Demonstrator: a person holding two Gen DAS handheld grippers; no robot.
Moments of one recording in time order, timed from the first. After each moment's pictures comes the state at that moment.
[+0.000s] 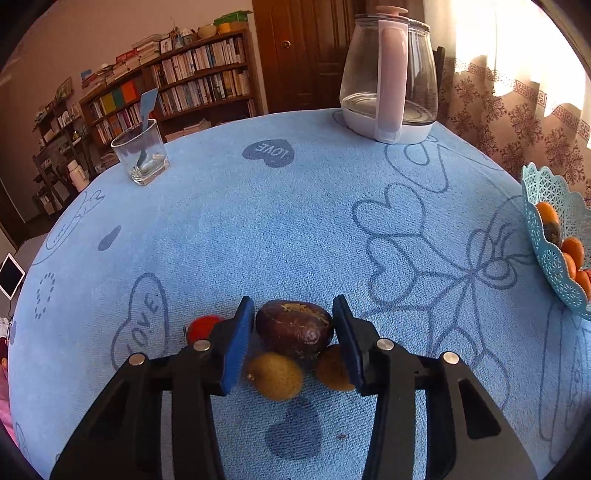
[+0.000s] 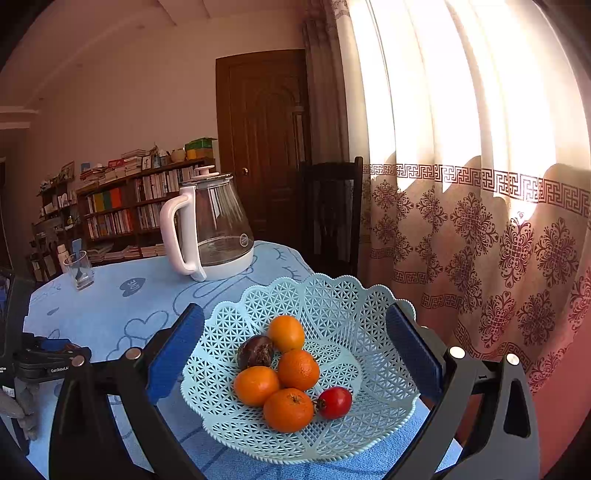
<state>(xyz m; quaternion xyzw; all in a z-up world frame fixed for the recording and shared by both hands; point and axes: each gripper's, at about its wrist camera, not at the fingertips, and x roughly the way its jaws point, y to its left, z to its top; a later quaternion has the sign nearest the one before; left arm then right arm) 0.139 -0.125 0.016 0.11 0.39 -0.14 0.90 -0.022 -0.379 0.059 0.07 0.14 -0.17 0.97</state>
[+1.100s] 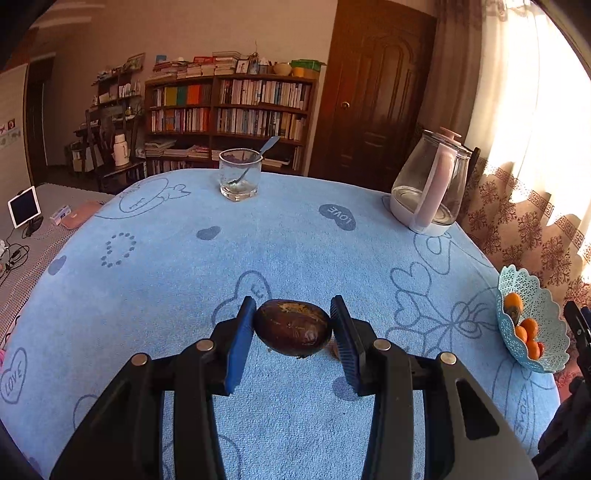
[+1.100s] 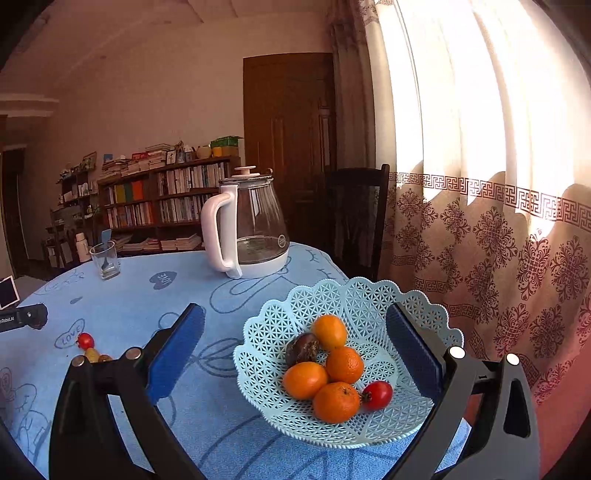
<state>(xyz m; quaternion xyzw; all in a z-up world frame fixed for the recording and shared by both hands) 0.069 -0.022 0.076 -0.04 0.31 -0.09 0.94 -0.016 -0.333 0.068 0.06 0.16 -0.09 0.98</state>
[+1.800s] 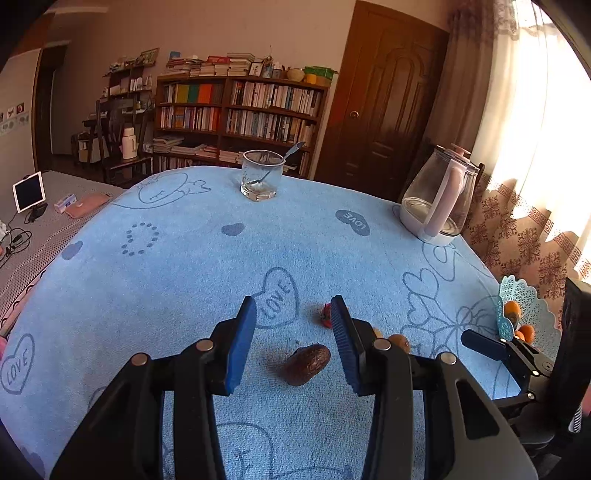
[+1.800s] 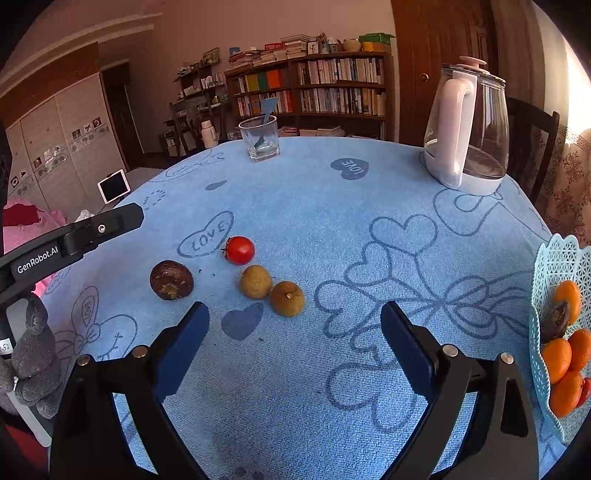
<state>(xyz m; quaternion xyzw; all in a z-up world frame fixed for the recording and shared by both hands) 0.053 0.012 0.074 -0.07 0.30 -0.08 0.95 0.079 -0.180 0.023 -0.01 0.35 0.17 0.92</state>
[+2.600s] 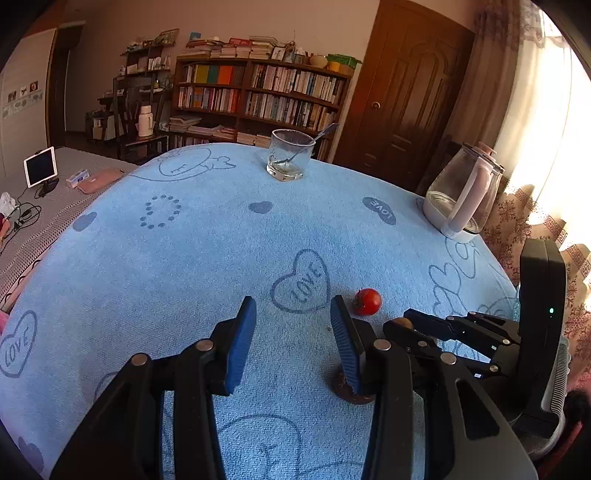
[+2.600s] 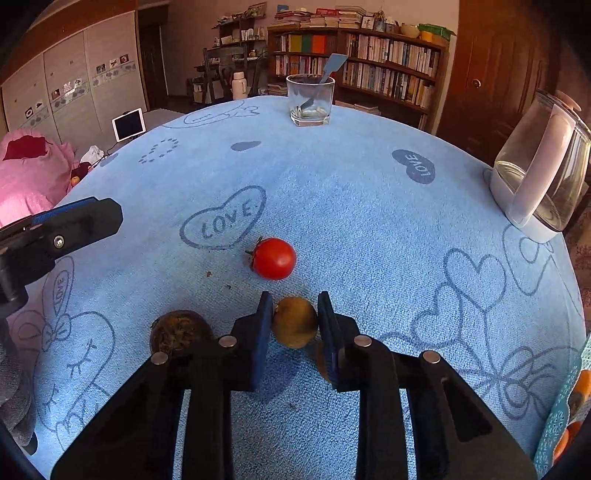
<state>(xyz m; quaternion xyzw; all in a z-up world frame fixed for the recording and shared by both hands) 0.060 0.029 0.058 -0.09 0.34 -0.06 0.94 0.134 -0.132 0.003 -0.09 0.39 0.20 0.89</state>
